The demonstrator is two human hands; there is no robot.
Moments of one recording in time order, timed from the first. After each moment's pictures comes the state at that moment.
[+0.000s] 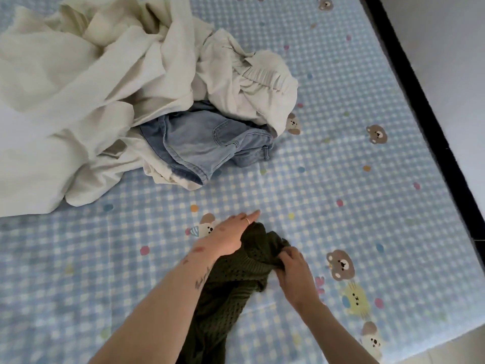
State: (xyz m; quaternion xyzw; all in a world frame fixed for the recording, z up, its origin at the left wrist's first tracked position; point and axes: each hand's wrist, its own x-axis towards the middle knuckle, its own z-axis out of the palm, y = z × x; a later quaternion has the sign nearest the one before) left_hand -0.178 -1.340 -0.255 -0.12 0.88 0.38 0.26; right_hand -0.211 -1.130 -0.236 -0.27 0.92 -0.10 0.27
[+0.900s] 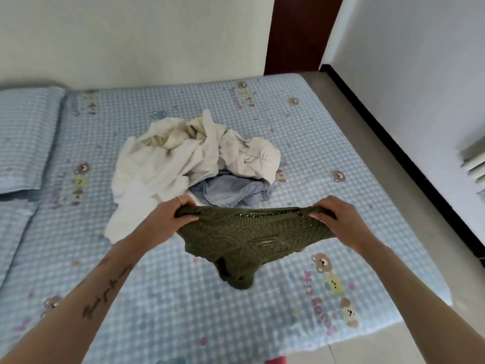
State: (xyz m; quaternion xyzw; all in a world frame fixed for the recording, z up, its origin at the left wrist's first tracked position) left_hand -0.015 -1.440 0.110 -0.21 0.89 0.39 -0.01; right_hand -0.247 -1.111 0.122 -0.37 0.87 -0.29 0.17
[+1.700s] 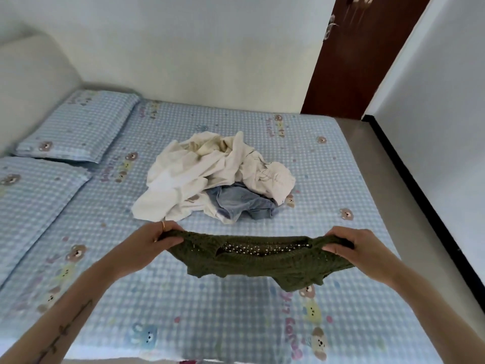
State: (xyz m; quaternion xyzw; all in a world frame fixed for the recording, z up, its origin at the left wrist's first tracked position) left_hand 0.082 -1.288 0.195 -0.31 0.83 0.46 -0.05; right_hand -0.254 -1.012 0.215 -0.50 0.79 -0.24 0.25
